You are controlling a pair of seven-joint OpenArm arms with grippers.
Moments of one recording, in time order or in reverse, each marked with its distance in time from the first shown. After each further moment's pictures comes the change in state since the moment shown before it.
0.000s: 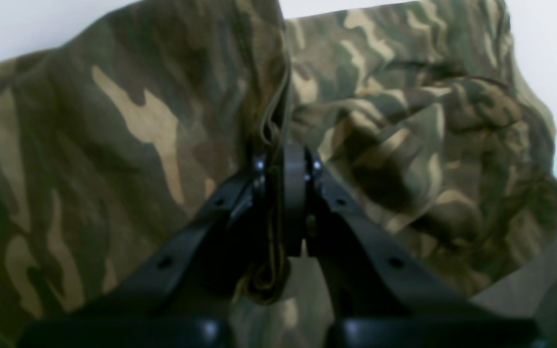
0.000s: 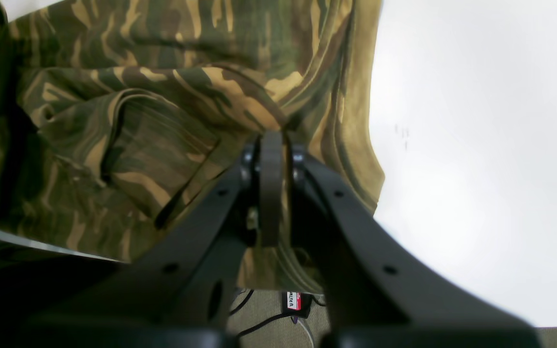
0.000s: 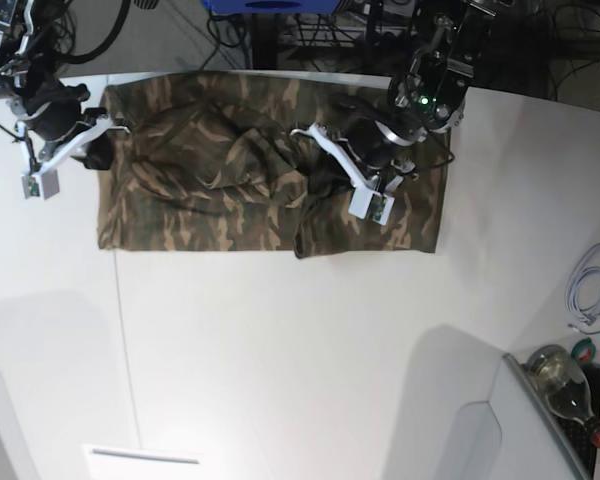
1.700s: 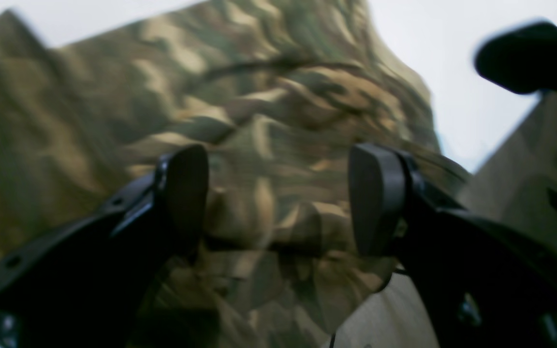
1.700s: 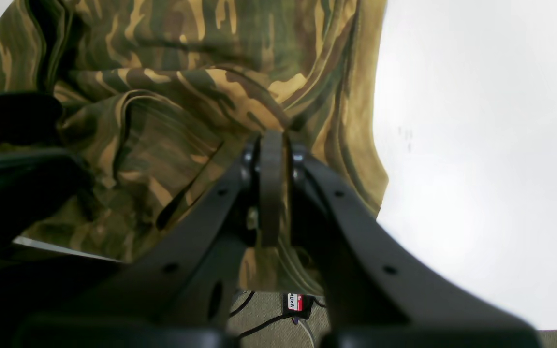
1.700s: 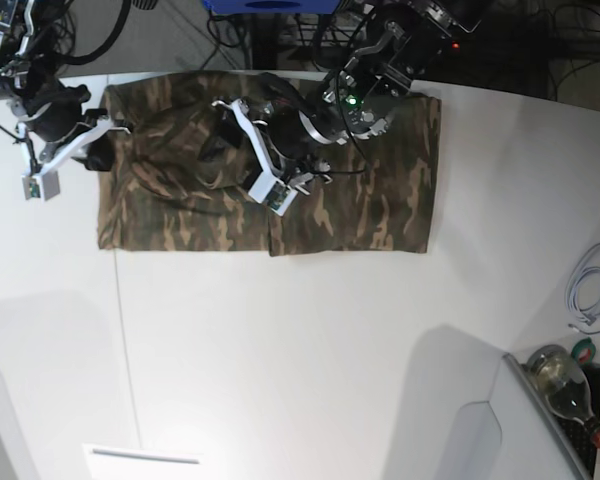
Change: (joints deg) left arm -7.0 1.2 18.6 -4.0 -0.6 0.3 0.1; right arm 0.2 0.0 0.0 0.0 0.2 0.0 -0.2
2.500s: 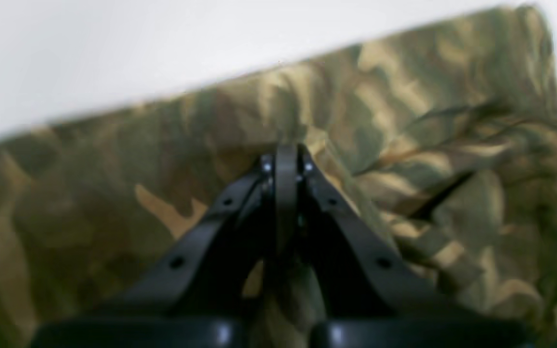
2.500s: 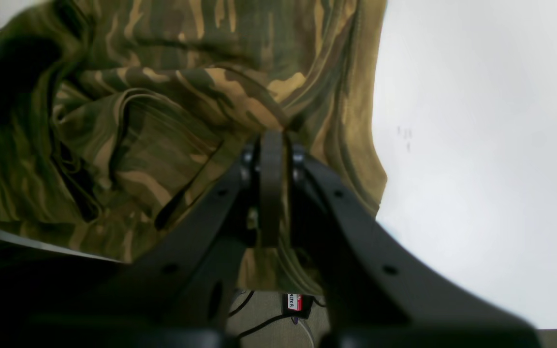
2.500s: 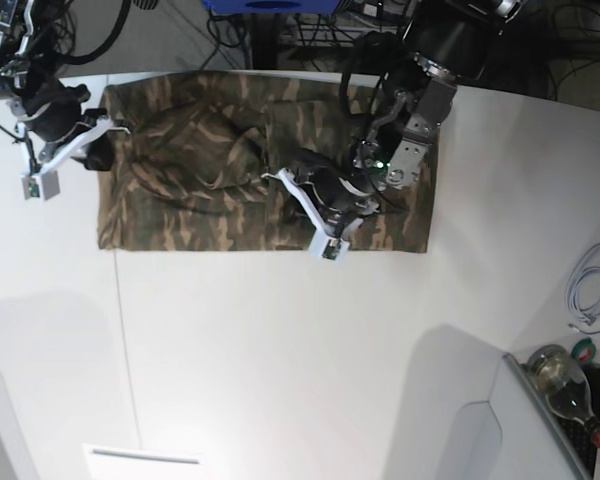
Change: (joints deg) left arm -9.3 2.7 -11.2 -18.4 0.3 0.3 -0.5; right arm 0.0 0.0 0.0 0.0 0.0 0.0 0.0
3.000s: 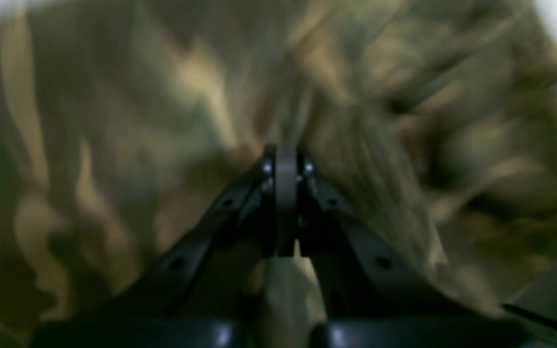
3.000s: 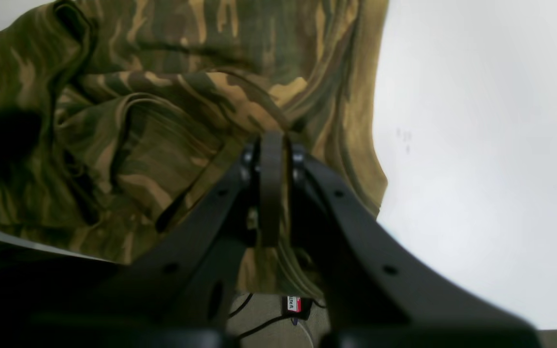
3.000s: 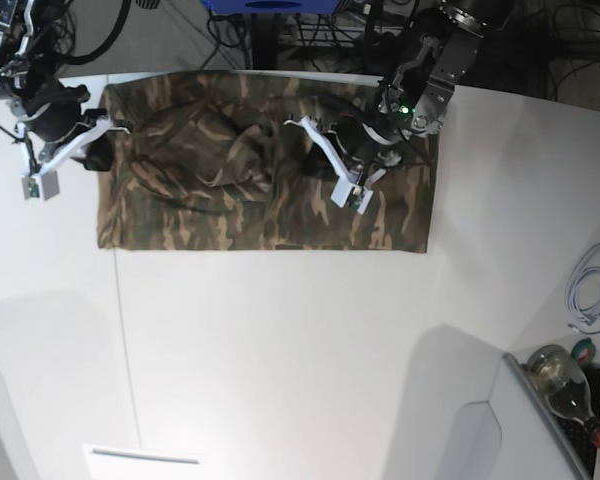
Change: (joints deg) left arm 11.2 -5.3 -0.9 8.7 -0.2 -0.2 -0.9; right arm 0.0 0.0 0.0 -0.2 -0.1 0.0 0.2
